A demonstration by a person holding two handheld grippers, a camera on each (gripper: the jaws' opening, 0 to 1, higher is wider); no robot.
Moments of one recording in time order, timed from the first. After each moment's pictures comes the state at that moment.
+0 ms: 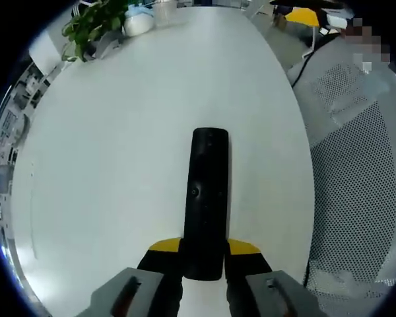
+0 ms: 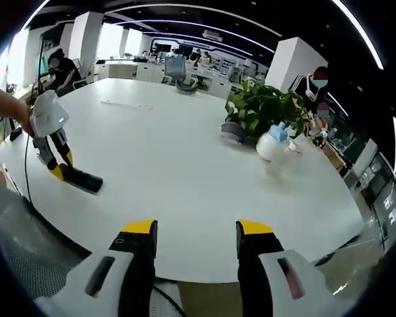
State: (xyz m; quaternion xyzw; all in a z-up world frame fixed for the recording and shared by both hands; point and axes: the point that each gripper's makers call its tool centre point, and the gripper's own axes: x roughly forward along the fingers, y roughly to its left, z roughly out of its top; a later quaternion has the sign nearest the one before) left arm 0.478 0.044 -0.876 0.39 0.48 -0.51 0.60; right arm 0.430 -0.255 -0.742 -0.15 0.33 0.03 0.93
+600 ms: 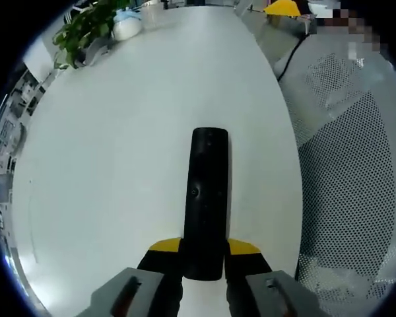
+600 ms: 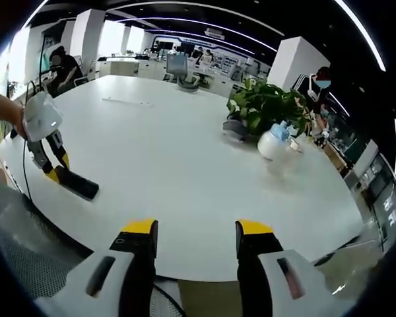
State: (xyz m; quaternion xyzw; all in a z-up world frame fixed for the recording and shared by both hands) left arm 0.455 0.039 -0.875 0.40 0.47 -0.52 0.59; right arm 0.429 -0.256 -0.745 -0.15 0.34 0.03 0.93
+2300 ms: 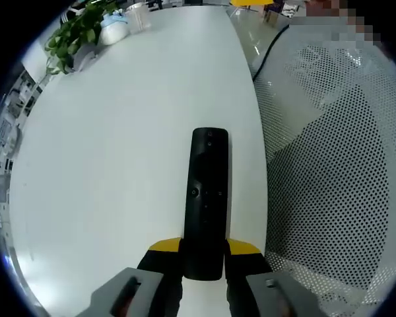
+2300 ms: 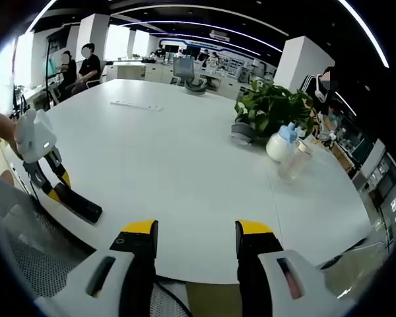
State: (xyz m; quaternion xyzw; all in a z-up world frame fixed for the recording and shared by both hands) left arm 0.411 0.025 -0.877 0.40 0.47 -0.52 0.59; right arm 0.429 -0.244 -0.745 -0.14 0.34 0.07 0.93
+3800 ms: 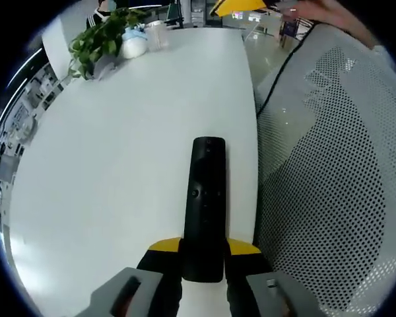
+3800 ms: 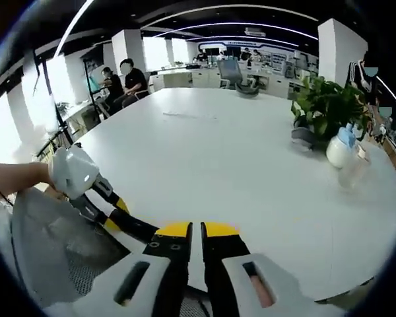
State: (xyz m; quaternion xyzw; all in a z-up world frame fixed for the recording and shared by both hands) left arm 0.398 0.003 -0.877 0.34 0.43 -0.51 0.66; right arm 0.447 -0.153 -0.737 -0.04 0.35 0.27 0.90
